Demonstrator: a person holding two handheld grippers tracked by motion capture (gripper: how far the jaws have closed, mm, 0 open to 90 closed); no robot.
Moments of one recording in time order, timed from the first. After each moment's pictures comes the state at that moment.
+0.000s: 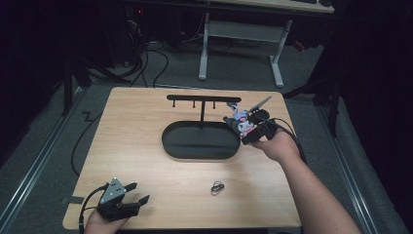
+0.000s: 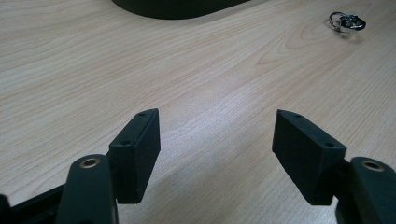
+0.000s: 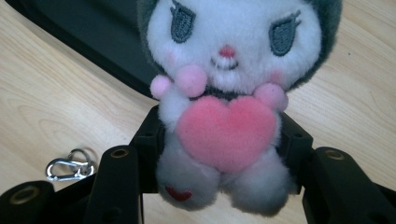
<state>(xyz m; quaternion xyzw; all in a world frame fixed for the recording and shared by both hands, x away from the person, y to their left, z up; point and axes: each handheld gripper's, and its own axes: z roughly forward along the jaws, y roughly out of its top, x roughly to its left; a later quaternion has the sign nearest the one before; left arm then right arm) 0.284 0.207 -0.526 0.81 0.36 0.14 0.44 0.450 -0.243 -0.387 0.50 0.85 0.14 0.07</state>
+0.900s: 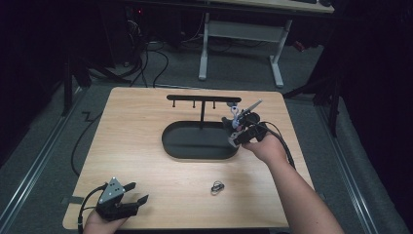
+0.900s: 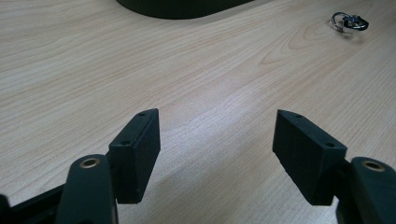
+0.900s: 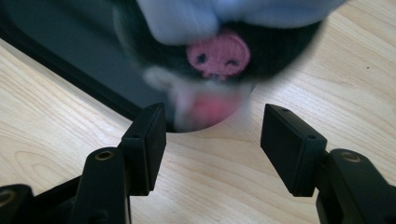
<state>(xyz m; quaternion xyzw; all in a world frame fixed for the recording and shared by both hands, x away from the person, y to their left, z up) 0.284 0.210 -0.525 0.81 0.37 0.14 0.44 0.461 -0.228 -0.414 0.51 0.84 0.15 0.09</state>
